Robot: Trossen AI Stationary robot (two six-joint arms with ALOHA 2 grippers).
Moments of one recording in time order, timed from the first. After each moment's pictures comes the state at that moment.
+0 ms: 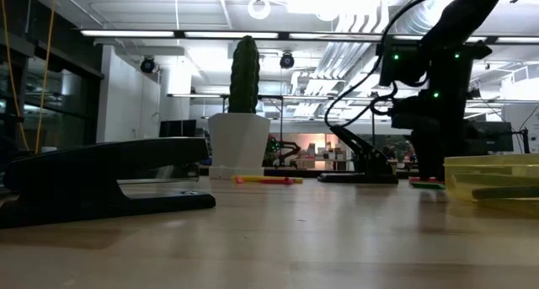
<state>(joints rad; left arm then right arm) 0.01 0.80 0.77 0.13 -0.28 -0.18 -0.28 1.35 0.61 -0.63 0.10 0.72</state>
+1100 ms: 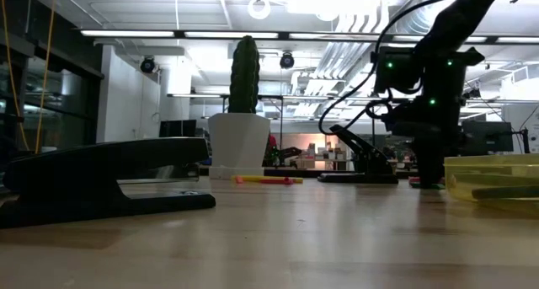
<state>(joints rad) 0.01 0.80 0.77 0.12 -0.28 -0.18 -0.30 1.44 0.61 -0.60 0.08 0.58</state>
